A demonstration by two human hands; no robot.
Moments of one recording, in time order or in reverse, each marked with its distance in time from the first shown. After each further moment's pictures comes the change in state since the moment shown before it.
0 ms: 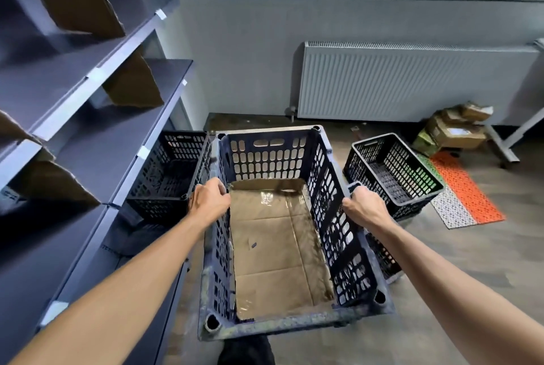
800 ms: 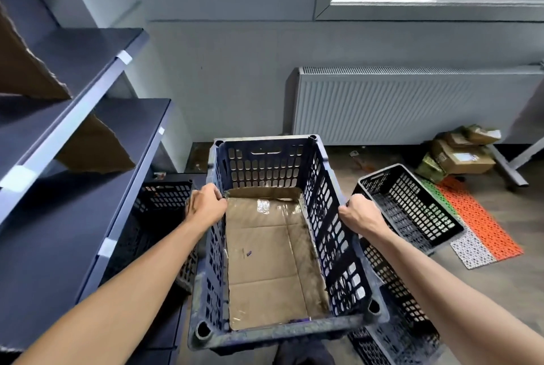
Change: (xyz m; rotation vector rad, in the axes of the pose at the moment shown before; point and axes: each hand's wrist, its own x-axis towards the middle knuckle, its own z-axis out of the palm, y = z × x) left_hand 0.310 0.074 -0.018 0.007 -0.022 0.046; right_hand 0.270 -0.107 -0.009 0.026 0.017 0.077
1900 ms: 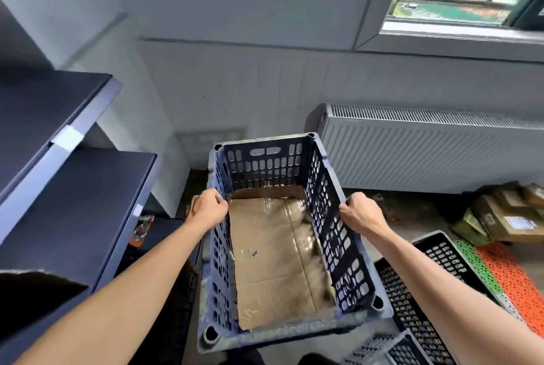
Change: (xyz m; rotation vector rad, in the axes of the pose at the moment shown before) left_hand 0.403 0.086 -0.004 -0.002 -0.105 -0.068; right_hand 0.393 -0.168 -0.024 -0.032 -0.081 0.068
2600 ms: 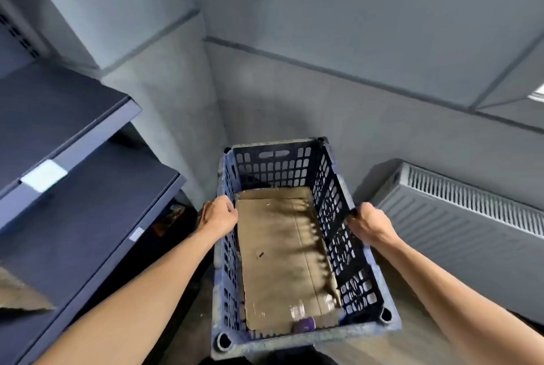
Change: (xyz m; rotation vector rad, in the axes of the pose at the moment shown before) left_hand 0.162 0.062 -0.007 -0.123 0.118 -0.324; right_hand 0.271 -0.128 -0.026 -0.198 -0.234 -0.332
